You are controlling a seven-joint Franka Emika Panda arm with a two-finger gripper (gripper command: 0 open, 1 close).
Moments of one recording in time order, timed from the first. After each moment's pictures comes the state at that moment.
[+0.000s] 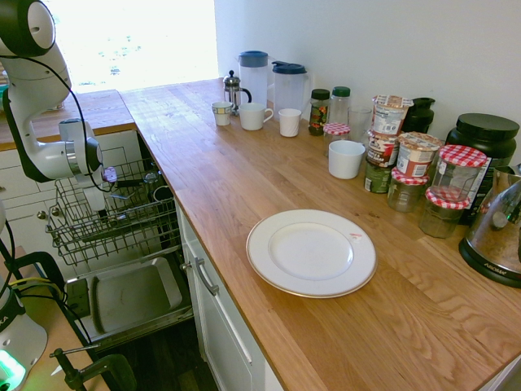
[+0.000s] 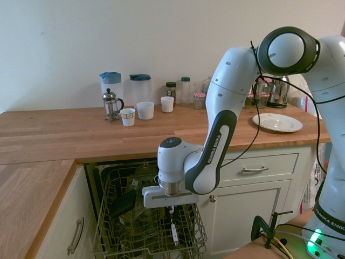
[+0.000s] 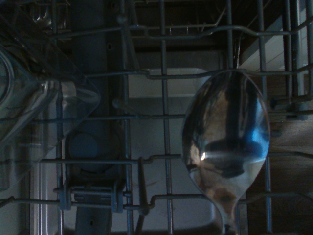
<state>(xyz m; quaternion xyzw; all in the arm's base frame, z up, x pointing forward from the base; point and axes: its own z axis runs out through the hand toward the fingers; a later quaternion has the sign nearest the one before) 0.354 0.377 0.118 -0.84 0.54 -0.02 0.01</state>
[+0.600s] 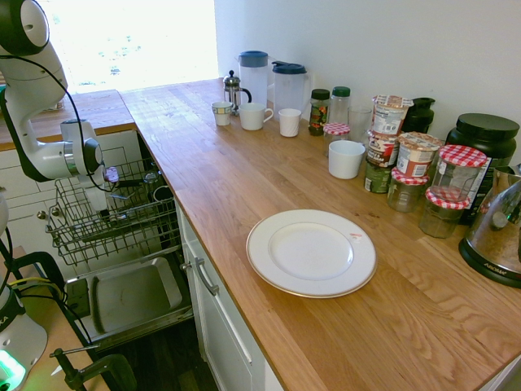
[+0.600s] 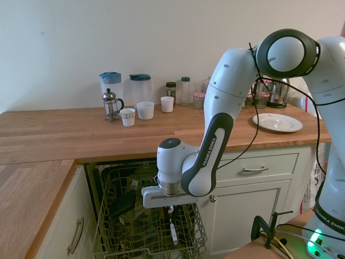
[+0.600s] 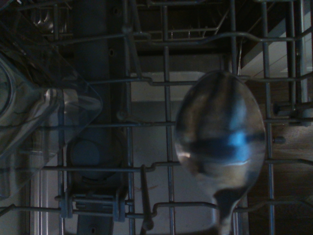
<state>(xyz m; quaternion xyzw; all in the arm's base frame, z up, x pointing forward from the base) 0.358 0.377 0.117 -0.84 0.54 -0.02 0.01</state>
